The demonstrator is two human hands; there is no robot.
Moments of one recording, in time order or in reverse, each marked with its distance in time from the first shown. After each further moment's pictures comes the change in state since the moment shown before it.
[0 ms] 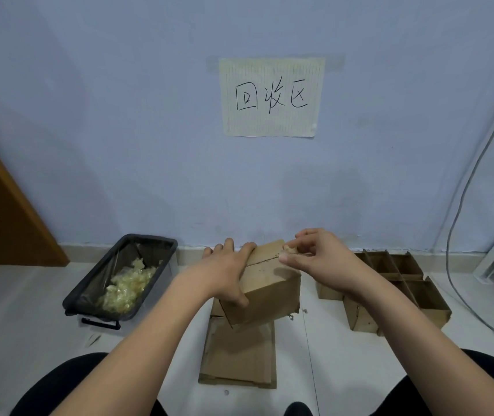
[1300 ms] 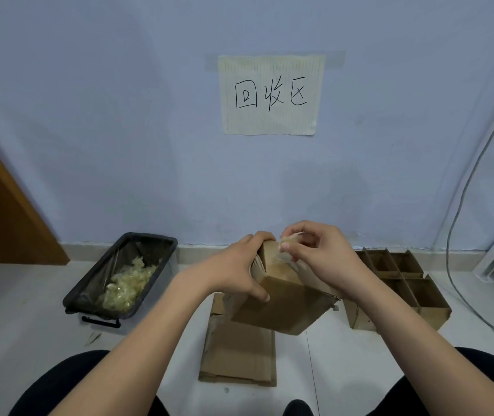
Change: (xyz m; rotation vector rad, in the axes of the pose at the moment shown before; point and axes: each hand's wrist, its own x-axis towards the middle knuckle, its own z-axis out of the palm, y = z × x) left_hand 0.001 0.009 -0.006 -0.491 0.075 0.173; right_hand -0.006 -0.009 0.004 0.267 0.119 -0.088
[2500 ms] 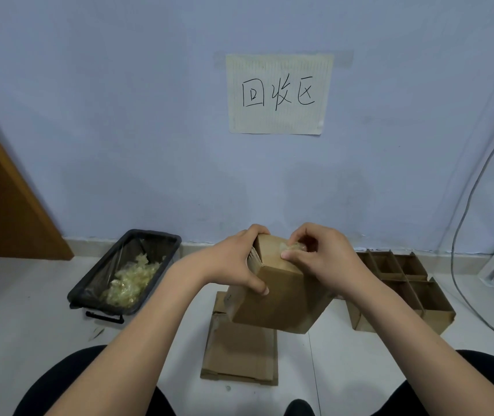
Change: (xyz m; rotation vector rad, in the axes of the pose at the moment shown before) left_hand -0.006 -0.007 -0.018 -0.057 -0.028 -0.065; right_hand 0.005 0.006 0.004 -0.334 0.000 -0.085
